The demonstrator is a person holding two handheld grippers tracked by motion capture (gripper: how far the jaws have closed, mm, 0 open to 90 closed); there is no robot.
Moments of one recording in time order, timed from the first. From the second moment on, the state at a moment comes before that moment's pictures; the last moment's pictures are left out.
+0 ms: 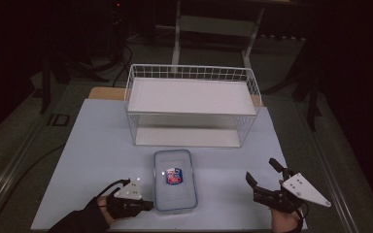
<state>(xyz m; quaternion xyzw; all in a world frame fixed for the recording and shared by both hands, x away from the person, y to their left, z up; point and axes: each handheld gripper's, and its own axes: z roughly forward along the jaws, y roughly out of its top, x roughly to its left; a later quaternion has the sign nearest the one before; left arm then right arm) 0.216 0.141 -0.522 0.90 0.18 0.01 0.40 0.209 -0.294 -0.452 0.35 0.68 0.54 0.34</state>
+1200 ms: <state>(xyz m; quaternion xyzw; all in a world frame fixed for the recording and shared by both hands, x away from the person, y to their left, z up) 0.238 0.057 -0.518 0.90 0.14 -0.01 0.40 0.210 -0.296 -0.453 0.35 0.68 0.55 0.33</state>
